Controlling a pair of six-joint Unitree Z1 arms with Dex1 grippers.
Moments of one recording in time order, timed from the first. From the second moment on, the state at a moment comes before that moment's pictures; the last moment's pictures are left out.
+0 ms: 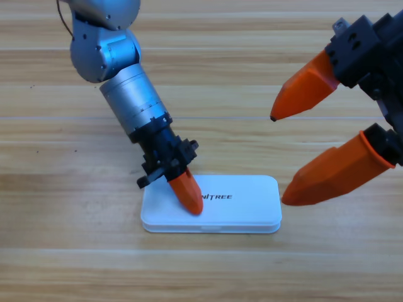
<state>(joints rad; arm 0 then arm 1) -0.54 2.41 -1.80 1.17 -0.74 1.25 0.98 1.57 -1.58 0.95 0.39 -0.42</state>
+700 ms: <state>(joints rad) -0.64 1.73 -1.60 1.17 -0.50 0.94 0.98 1.57 -1.58 0.95 0.39 -0.42</state>
